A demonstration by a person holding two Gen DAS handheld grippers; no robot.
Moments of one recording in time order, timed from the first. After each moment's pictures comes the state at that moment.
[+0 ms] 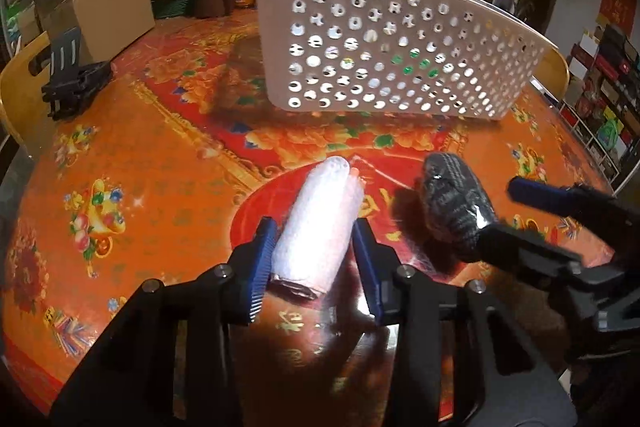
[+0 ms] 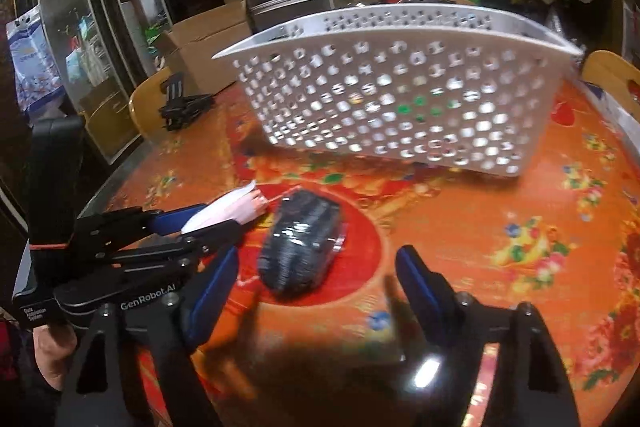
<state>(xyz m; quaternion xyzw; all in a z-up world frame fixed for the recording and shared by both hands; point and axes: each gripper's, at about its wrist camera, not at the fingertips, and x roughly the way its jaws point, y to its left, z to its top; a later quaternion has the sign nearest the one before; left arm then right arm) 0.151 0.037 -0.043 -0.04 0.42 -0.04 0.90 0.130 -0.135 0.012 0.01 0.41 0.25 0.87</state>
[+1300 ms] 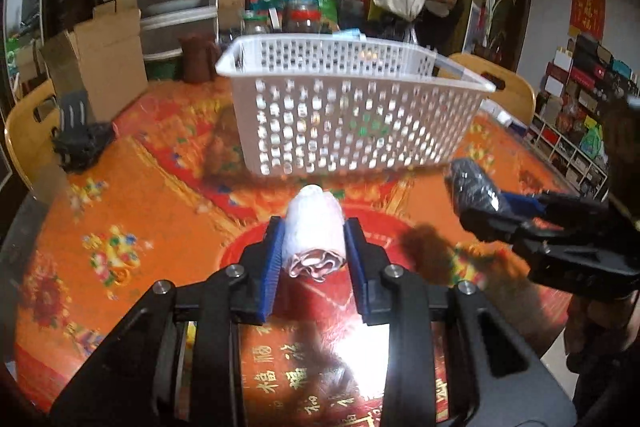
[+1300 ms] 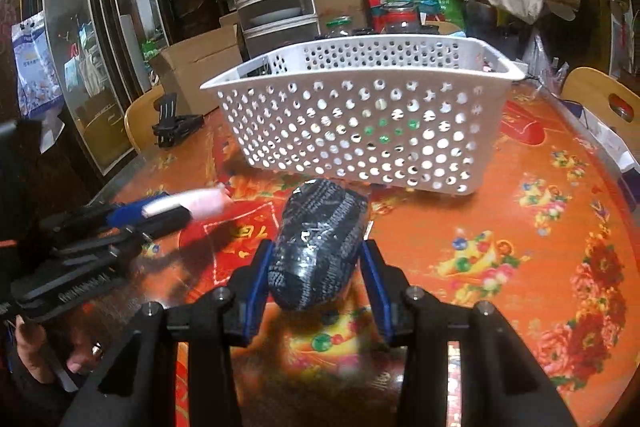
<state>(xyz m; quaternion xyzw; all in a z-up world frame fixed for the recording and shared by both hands) 0.104 0.015 0.014 -0.03 0.32 -0.07 0.94 0.116 -0.178 0.032 0.01 0.37 0.23 0.90</state>
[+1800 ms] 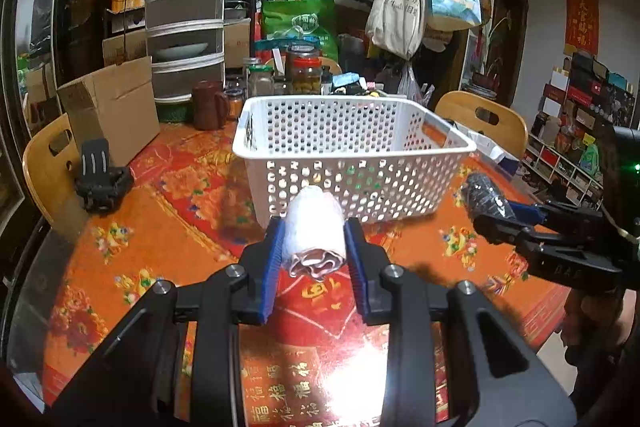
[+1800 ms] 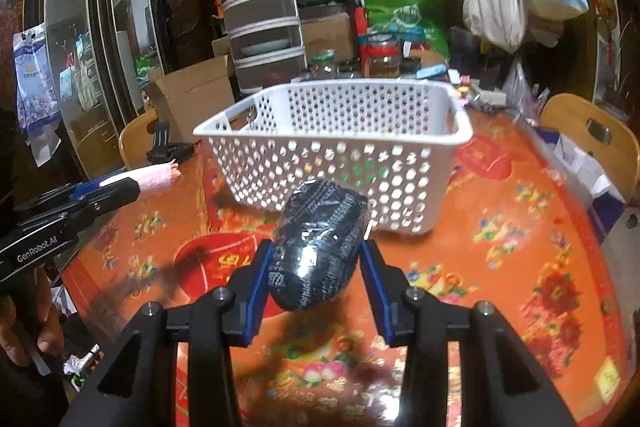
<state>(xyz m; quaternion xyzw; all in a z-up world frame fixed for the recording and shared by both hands) 0.086 0.025 0.082 -0.03 0.27 -0.06 0.96 0.108 -0.203 0.079 0.00 0.33 0.21 0.92</state>
